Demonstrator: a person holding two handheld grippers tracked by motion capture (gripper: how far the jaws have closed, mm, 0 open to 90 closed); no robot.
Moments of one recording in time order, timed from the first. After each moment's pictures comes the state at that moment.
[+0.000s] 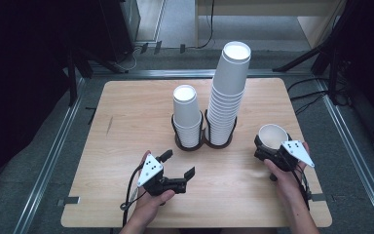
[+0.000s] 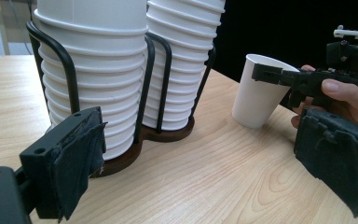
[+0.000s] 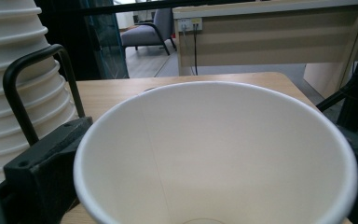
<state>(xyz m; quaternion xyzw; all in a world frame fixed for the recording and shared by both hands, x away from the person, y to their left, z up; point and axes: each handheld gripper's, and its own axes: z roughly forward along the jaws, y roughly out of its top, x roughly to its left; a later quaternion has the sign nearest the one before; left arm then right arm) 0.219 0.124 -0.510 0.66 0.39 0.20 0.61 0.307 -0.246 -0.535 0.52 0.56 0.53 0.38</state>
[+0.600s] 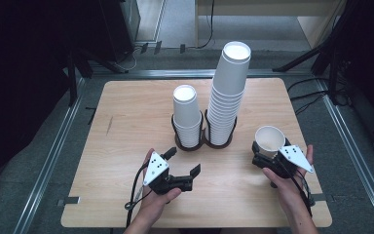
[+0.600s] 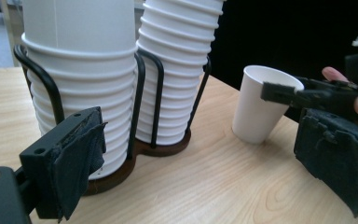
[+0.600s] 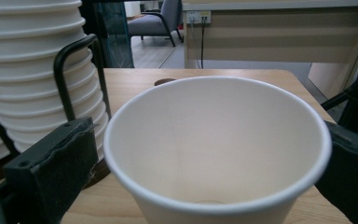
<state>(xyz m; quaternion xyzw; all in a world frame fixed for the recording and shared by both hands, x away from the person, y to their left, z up) 0.221 0.106 -0.494 0.66 0.40 0.22 0.60 0.283 -0.237 -0.526 0.50 0.59 0.51 0.38</state>
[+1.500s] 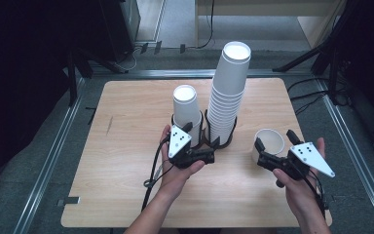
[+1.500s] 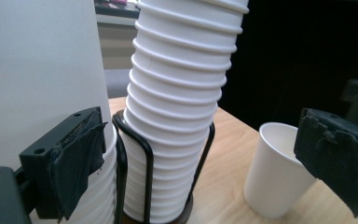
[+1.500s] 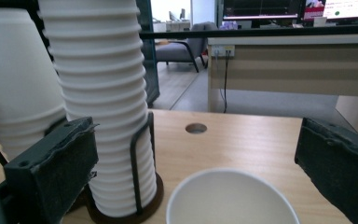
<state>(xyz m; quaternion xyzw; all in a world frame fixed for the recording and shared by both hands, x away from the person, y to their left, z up) 0.272 0.053 -0.450 0.64 0.40 0.26 0.60 0.254 -0.234 -0.452 0.45 0.58 0.57 0.37</state>
